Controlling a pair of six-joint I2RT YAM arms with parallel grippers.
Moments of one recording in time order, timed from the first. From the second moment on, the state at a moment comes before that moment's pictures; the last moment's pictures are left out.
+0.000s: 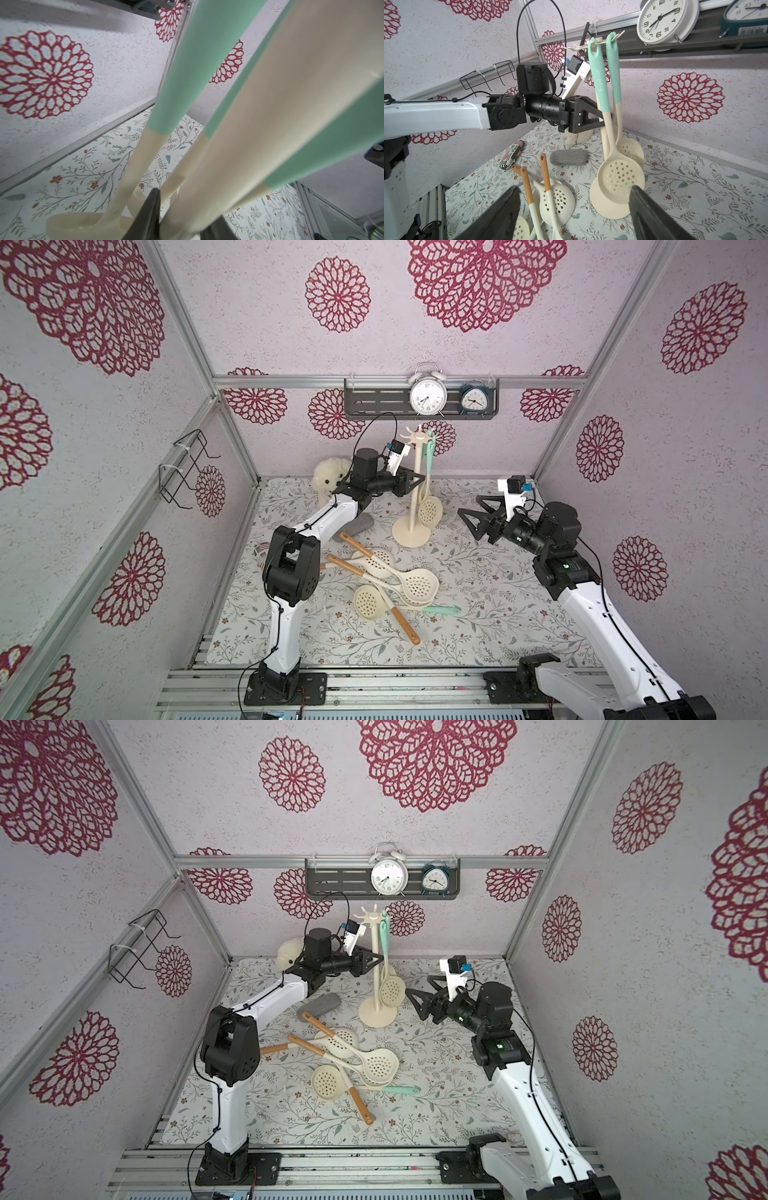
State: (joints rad) left arm -0.45 2.09 1.75 0.10 0.63 -0.19; right arm 0.20 0.99 0.90 -0.01 -0.62 0.18
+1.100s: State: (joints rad) left arm -0.84 2.21 1.93 0.04 -0.78 -0.14; right arm 0.19 0.82 0.73 -0.15 -0.48 0.20
